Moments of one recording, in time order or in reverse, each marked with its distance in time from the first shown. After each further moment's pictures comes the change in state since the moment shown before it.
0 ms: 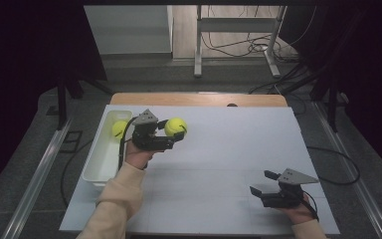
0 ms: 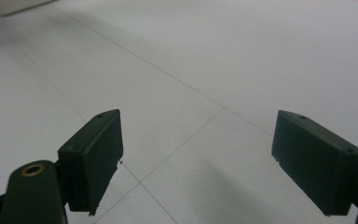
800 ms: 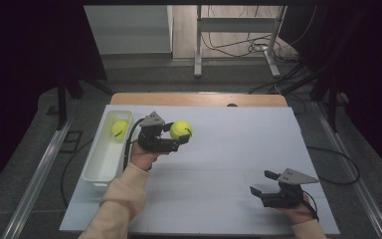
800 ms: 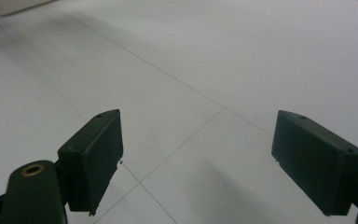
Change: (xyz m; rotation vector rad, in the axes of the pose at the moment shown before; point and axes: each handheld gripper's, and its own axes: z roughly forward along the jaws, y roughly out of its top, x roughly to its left) left arm -0.007 -0.003 0.014 0.028 -0.027 0.016; right arm 0.000 0.000 0.000 -0.001 -0.001 -0.001
